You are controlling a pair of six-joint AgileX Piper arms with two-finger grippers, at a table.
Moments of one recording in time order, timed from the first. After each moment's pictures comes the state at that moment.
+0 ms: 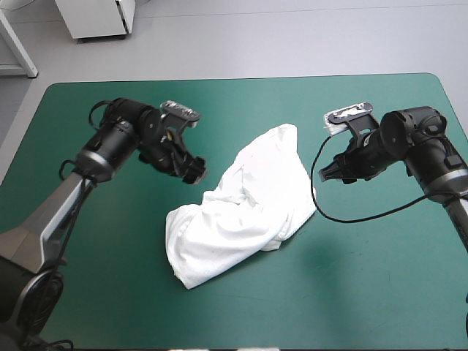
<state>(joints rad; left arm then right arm) -0.42 1.66 -1.59 -0.05 1.23 0.12 0.25 1.46 -1.44 0.06 1.17 -0.18</state>
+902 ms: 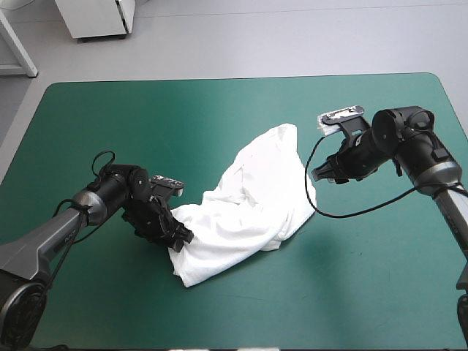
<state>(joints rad) -0.35 1.59 -1.03 -0.23 1.05 0.20 0.25 1.51 -1.44 0.10 1.15 -0.19</state>
